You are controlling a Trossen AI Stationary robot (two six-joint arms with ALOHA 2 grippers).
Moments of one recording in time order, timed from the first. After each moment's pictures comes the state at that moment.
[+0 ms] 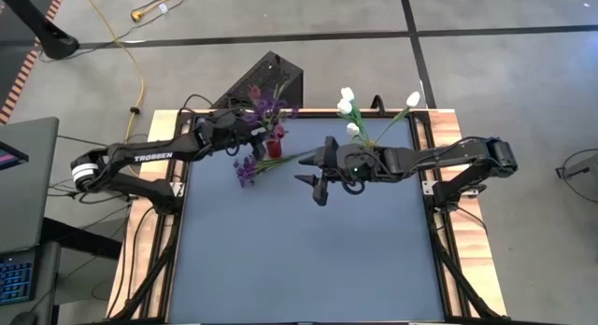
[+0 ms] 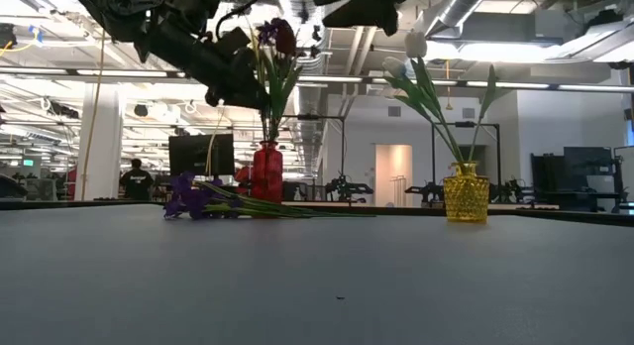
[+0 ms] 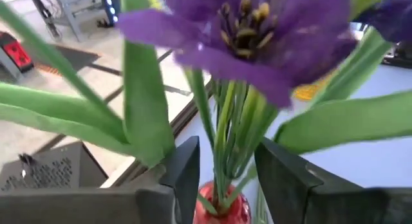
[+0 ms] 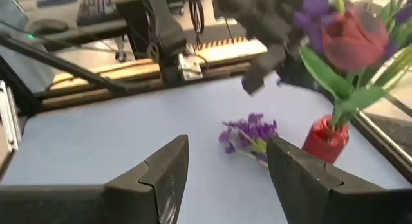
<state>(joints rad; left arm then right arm) 0.52 1.24 0.70 0.23 -0.03 0.06 0.05 1.47 1.22 -0.13 0.23 0.18</state>
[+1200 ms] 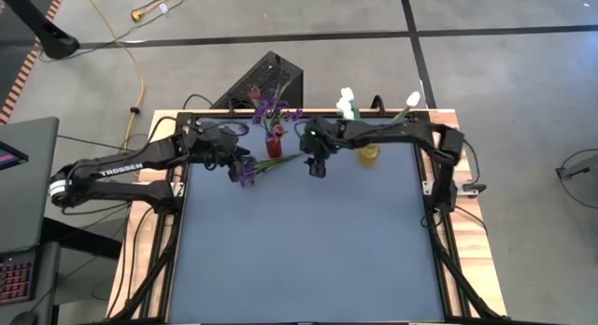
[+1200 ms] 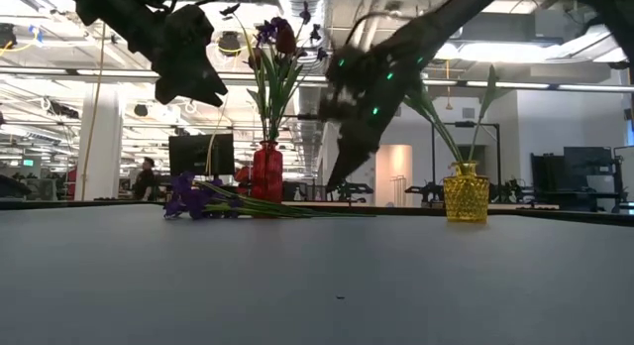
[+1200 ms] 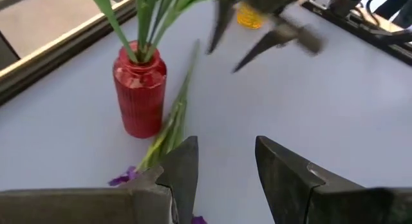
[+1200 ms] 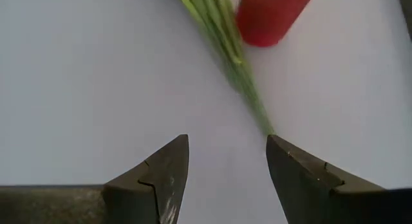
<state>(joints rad) 0.42 0.93 0.70 -0.36 0.07 -0.26 -0.36 1.90 1.32 -0.38 -0.11 -0.27</state>
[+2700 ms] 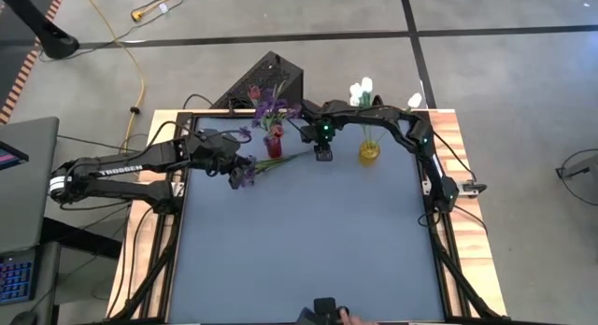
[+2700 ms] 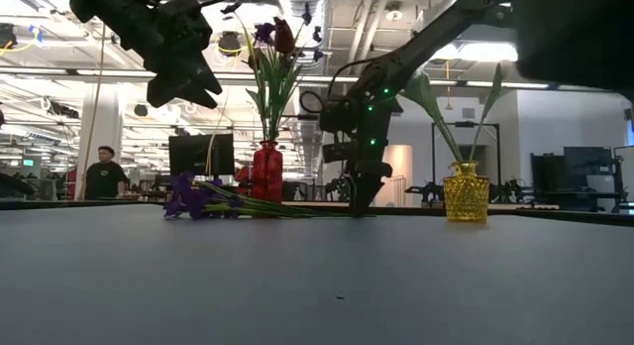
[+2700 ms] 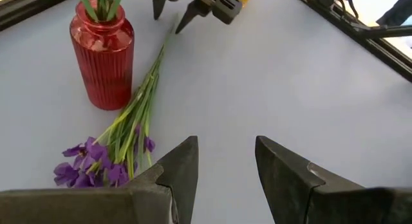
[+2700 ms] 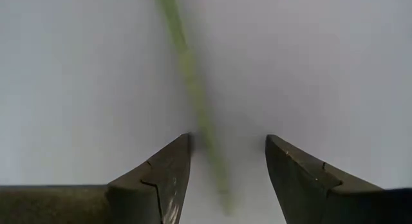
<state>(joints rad) 0.33 0.94 0.70 -0.40 0.08 -0.41 -0.53 2.21 1.69 -0.83 -0.08 -0.60</state>
